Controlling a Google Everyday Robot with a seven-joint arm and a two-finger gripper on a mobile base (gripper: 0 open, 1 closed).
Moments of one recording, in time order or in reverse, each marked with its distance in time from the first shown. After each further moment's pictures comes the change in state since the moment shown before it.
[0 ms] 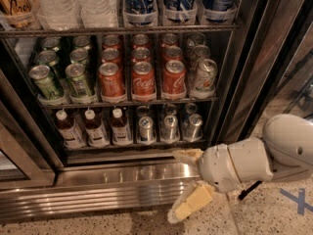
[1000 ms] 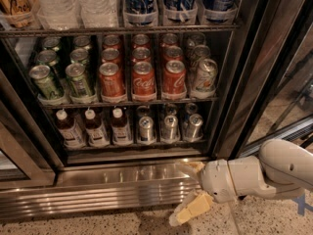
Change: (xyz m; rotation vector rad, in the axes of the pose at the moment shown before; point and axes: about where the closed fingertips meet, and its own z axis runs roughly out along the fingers) arm 0.053 -0.019 0.024 0.003 -0.106 0.076
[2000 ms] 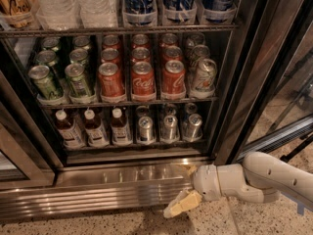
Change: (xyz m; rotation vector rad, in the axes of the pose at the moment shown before) arm 0.049 -0.061 0.041 0.020 -0.097 -0.004
